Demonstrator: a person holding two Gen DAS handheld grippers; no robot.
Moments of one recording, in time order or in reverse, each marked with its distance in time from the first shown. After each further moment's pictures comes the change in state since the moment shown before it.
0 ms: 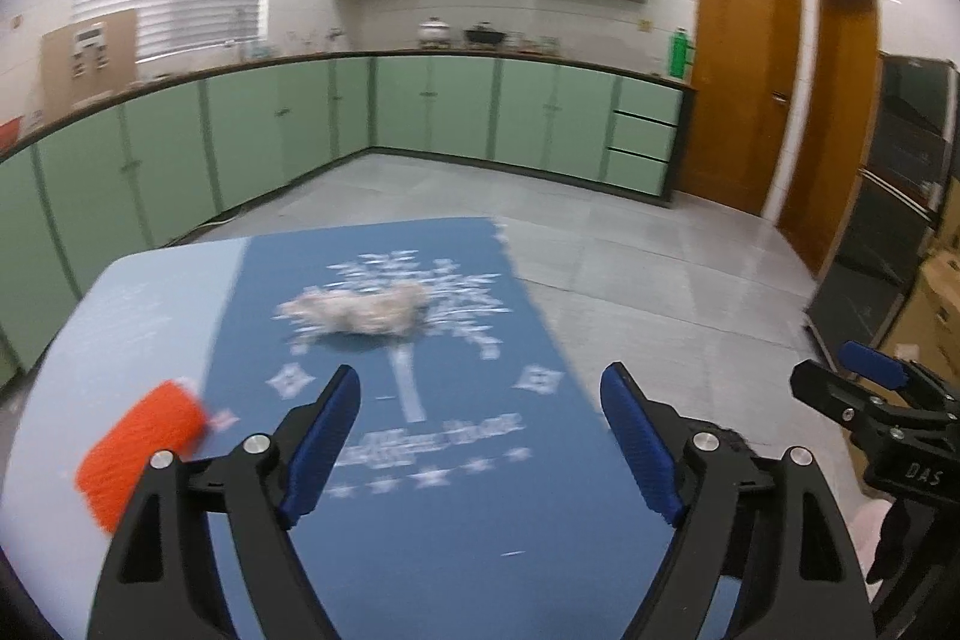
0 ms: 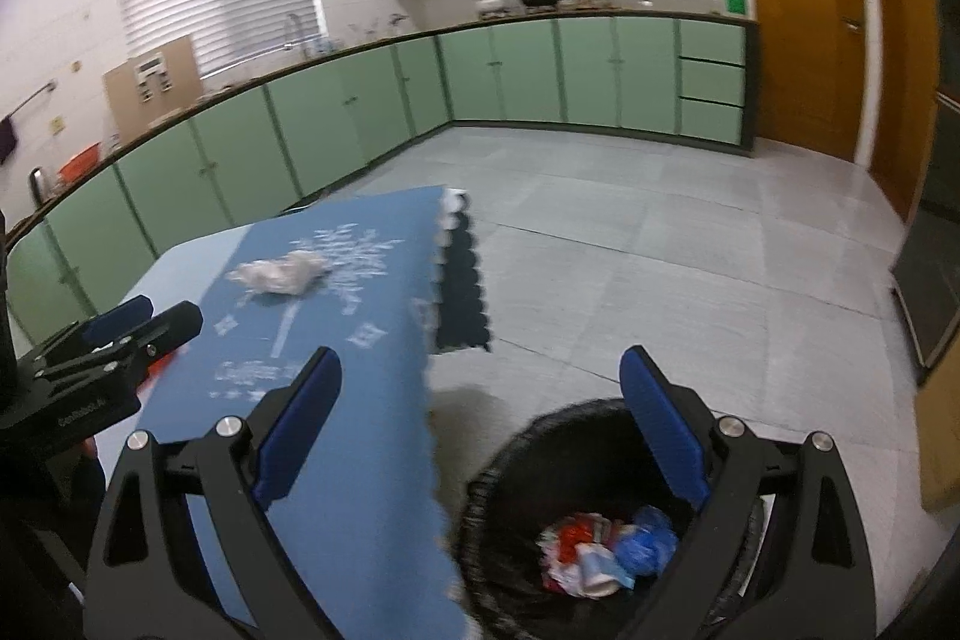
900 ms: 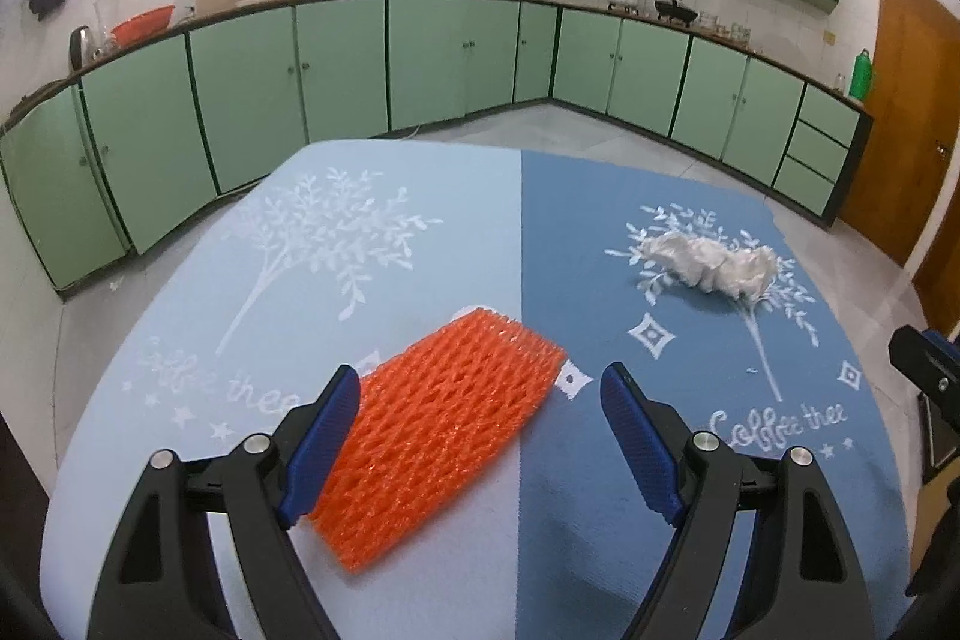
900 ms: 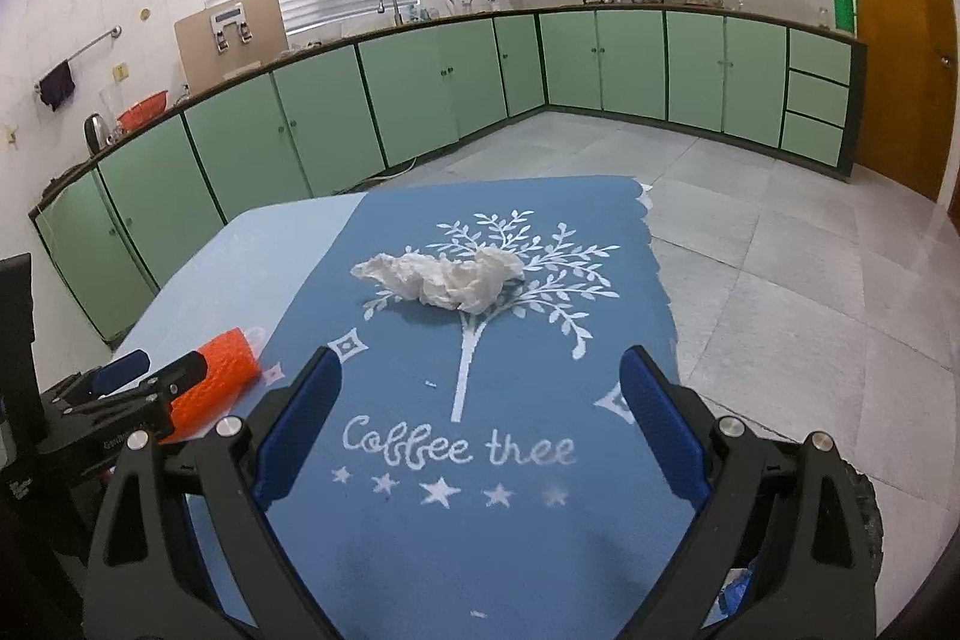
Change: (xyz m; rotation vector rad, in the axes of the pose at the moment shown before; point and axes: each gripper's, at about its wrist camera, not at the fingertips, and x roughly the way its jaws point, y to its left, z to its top) left arm 0.027 0.174 -0.037 -0.213 0.122 0.321; right arm 0.097 0.141 0.021 -0.110 0.049 0.154
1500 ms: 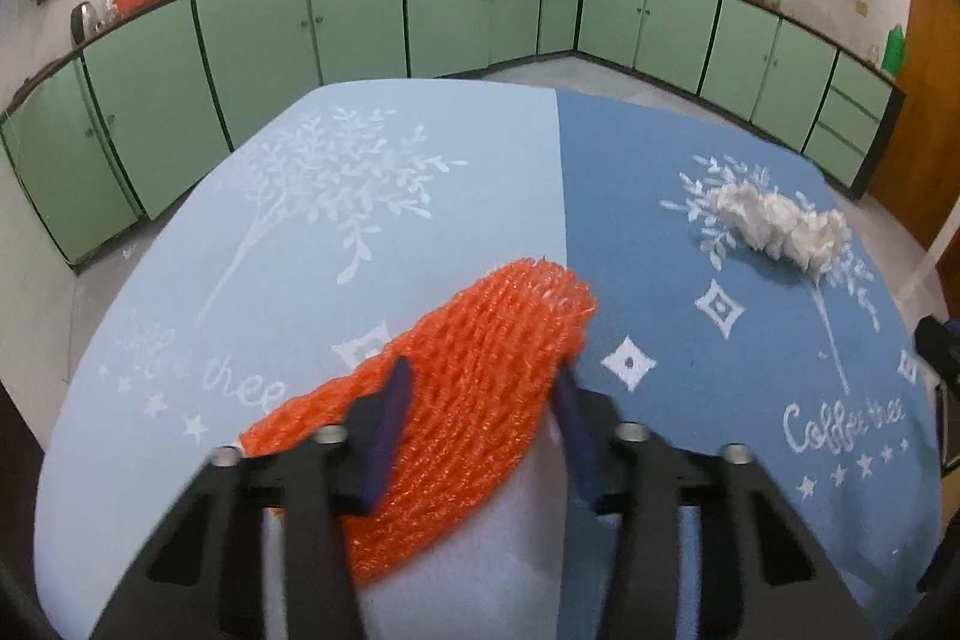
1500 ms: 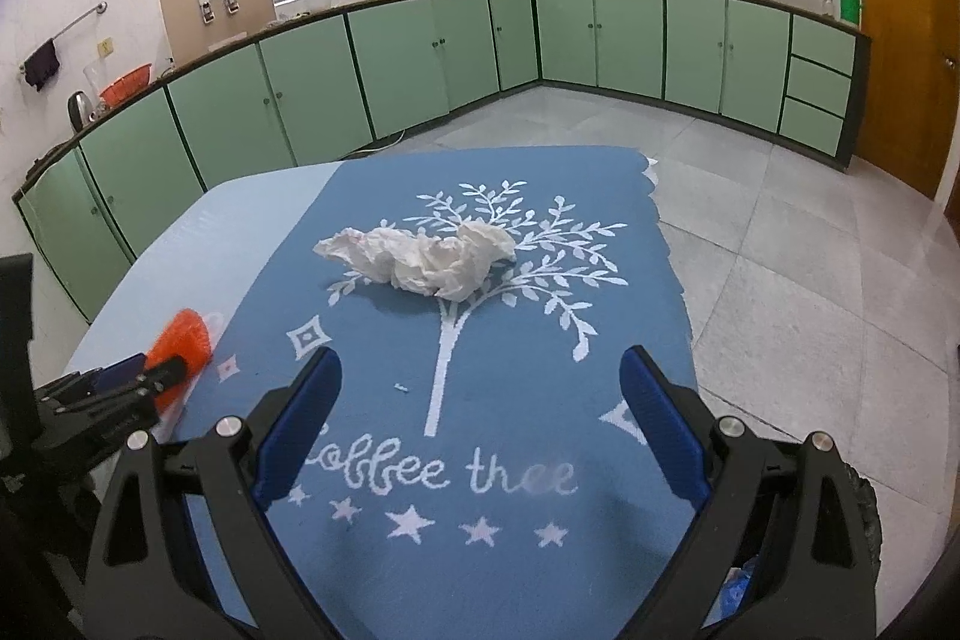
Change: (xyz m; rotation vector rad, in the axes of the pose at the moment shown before) left arm 0.039 0.010 -0.002 -0.026 0.110 0.042; right arm 0.040 -0.009 0.003 -0.016 0.064 -0.024
